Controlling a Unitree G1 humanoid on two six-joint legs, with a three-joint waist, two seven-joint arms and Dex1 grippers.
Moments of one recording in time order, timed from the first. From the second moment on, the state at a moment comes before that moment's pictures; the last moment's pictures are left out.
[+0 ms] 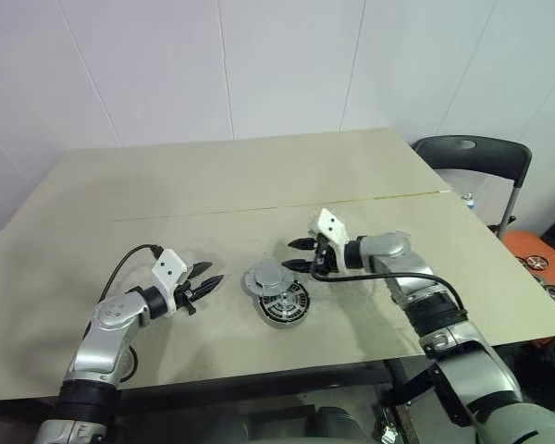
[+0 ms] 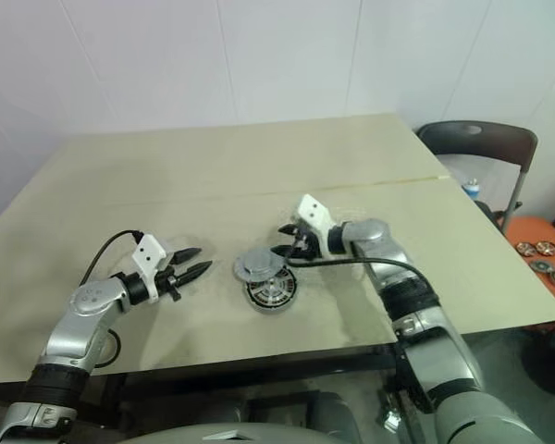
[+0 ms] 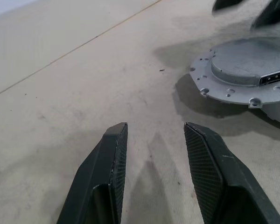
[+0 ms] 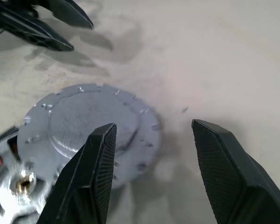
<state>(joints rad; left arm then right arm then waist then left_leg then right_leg) -0.12 0.49 0.01 0.12 -0.22 0.08 -0.80 -0.64 -0.36 0.29 0.38 0.13 0.43 1.00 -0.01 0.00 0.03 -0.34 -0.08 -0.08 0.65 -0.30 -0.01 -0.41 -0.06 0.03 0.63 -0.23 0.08</state>
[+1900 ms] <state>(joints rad) -0.12 0.49 0.00 0.12 -0.21 0.08 -0.80 -0.61 -0.23 0.26 0.25 0.18 0.80 0.83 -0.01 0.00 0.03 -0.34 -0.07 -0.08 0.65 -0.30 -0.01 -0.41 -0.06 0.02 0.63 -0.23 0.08</state>
